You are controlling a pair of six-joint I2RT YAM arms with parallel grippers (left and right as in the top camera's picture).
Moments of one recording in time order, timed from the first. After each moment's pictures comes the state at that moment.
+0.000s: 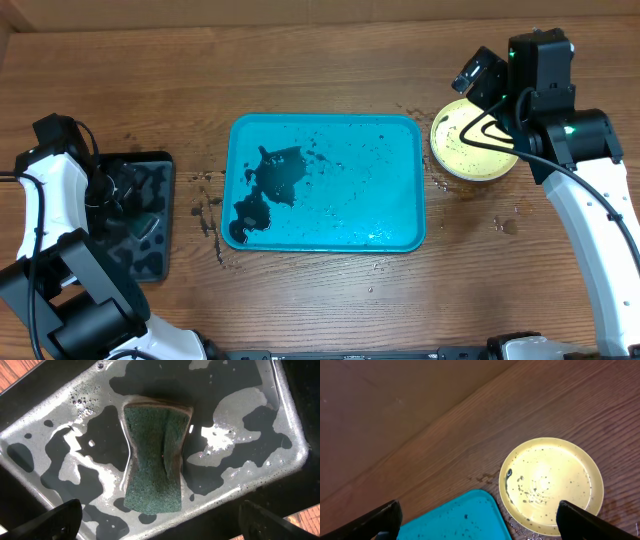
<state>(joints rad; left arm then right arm) 0.52 1.79 1.32 -1.00 -0.06 -0.56 0.16 1.46 1.47 -0.76 0.17 0.70</state>
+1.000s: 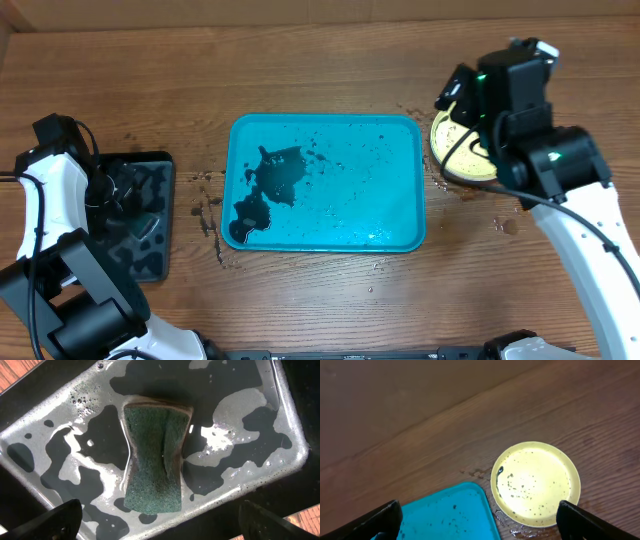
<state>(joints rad) 0.52 1.79 1.32 -1.00 -0.06 -0.56 0.33 1.38 1.47 -0.85 0.38 0.64</state>
